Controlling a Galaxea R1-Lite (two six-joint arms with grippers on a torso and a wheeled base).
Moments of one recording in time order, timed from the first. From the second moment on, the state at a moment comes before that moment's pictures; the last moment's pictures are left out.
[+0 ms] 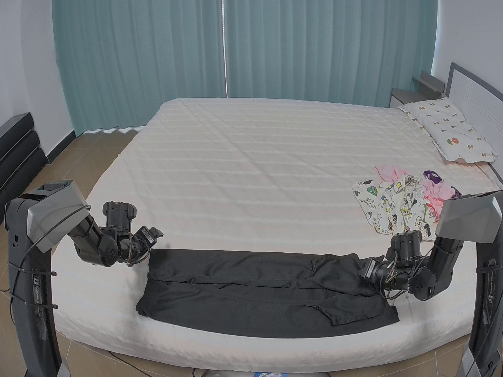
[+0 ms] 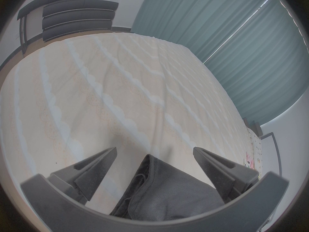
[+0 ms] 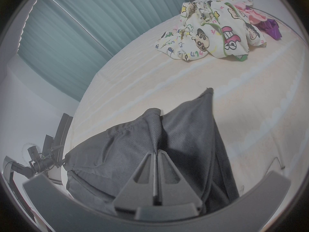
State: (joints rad) left arm -0.03 2.41 -1.07 -0.60 -0.02 -0.78; right arm 0.14 2.36 -0.60 -1.03 0.13 0.60
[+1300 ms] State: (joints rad) left arm -0.02 2.33 -0.96 -0.58 -0.21 -0.60; right arm 0.10 2.28 -0.47 -1.11 0.14 0.61
